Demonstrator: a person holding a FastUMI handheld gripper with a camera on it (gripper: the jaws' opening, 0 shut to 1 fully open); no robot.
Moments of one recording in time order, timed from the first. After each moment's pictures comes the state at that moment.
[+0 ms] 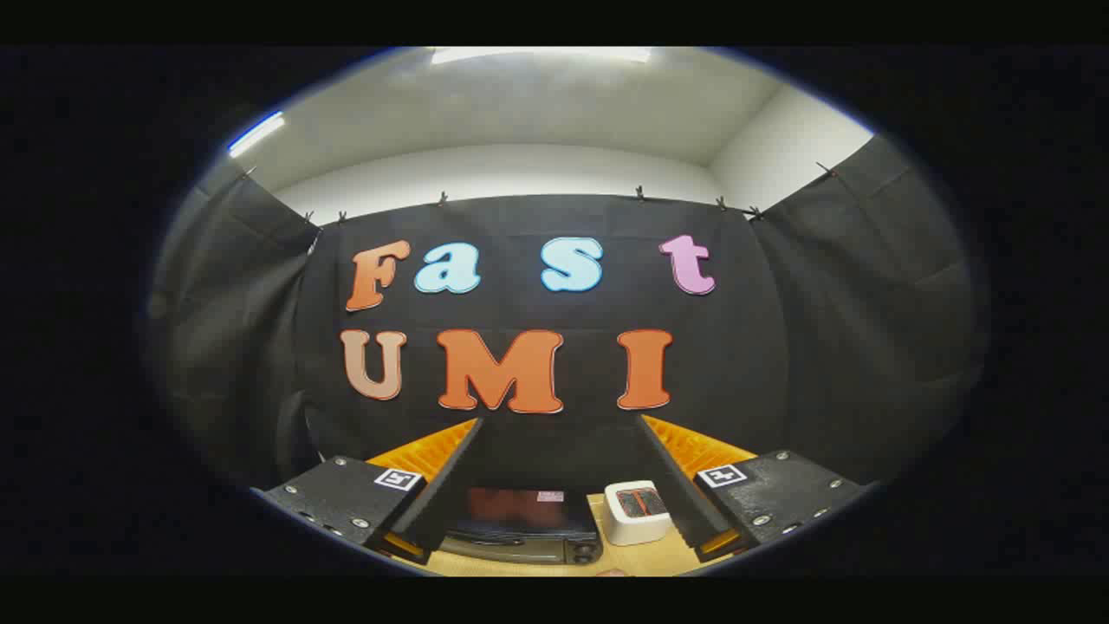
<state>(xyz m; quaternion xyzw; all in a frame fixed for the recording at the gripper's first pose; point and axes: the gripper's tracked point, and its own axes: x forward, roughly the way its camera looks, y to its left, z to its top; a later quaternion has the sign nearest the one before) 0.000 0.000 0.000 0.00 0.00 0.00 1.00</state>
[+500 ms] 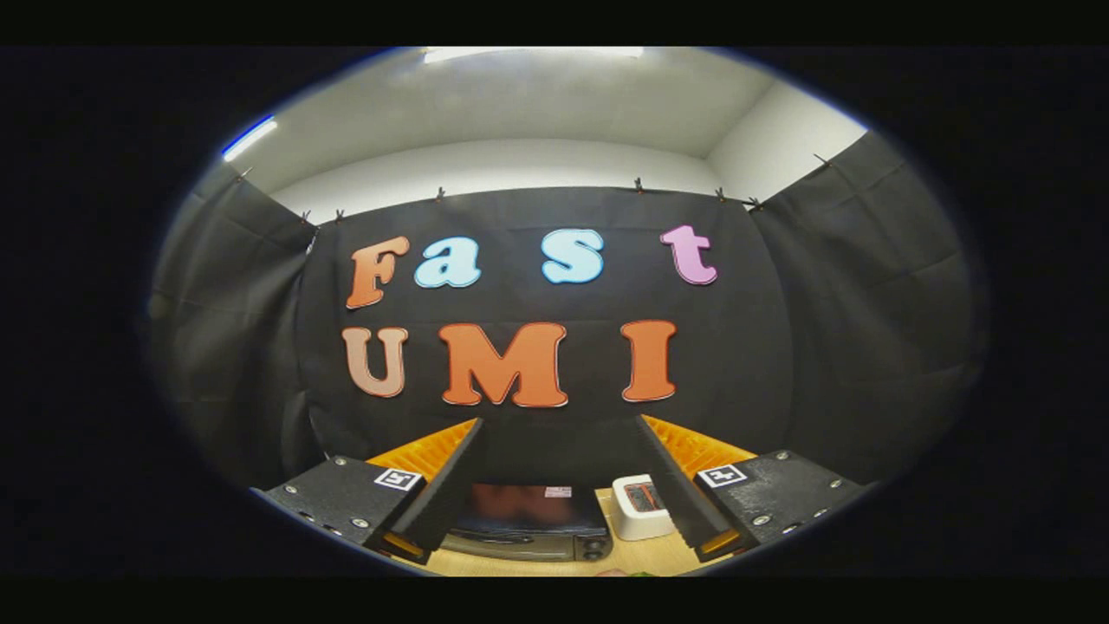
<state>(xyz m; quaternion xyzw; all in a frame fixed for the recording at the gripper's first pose) 0.005 0.010 -0.011 0.01 0.01 0.00 1.00</state>
